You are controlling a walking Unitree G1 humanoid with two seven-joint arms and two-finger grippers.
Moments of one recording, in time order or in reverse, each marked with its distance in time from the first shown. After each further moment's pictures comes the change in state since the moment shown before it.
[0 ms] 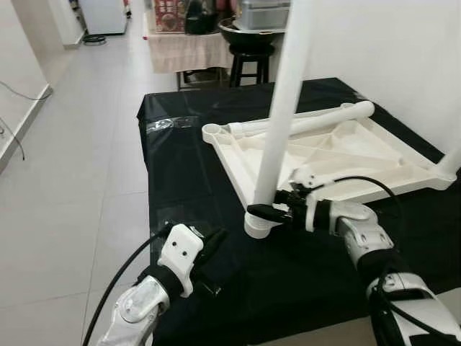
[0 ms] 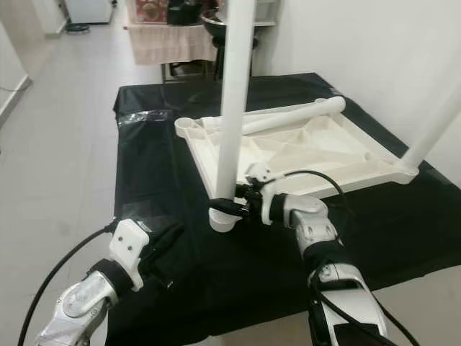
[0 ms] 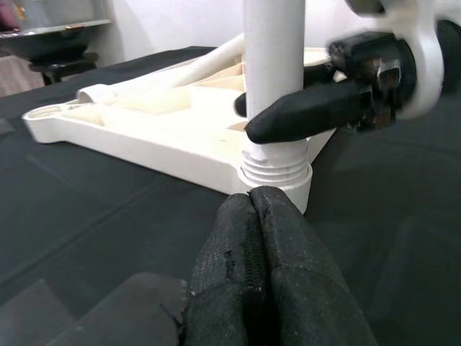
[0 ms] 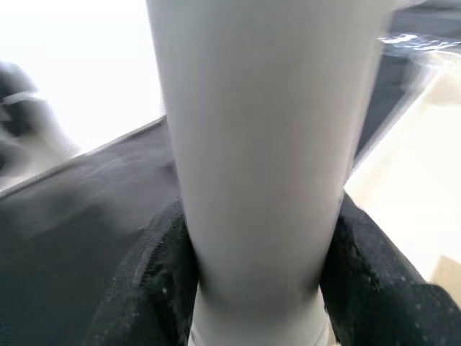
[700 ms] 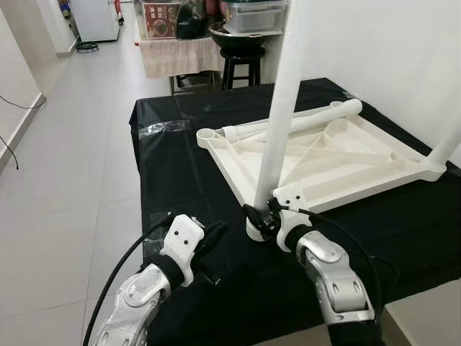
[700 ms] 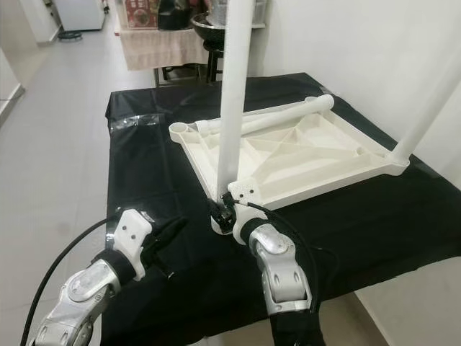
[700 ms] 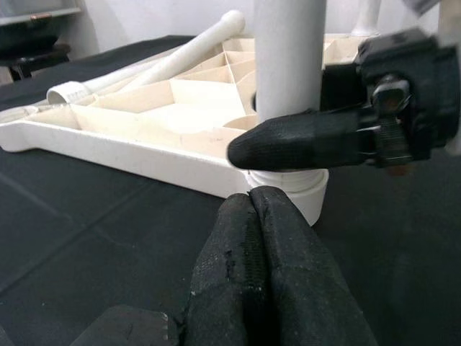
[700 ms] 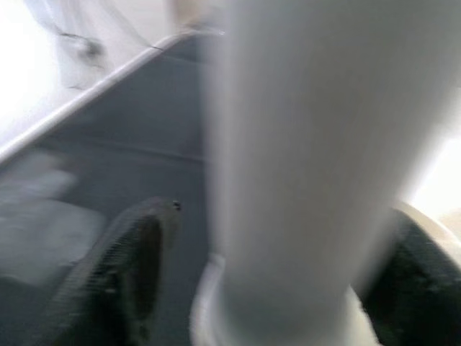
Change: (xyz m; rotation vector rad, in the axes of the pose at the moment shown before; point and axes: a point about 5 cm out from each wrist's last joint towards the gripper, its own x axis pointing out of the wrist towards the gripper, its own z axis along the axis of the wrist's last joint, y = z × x) left arm 0.017 0.008 -0.004 -0.013 0.024 -0.029; right arm 0.020 0.059 0.010 0.028 0.009 -0.267
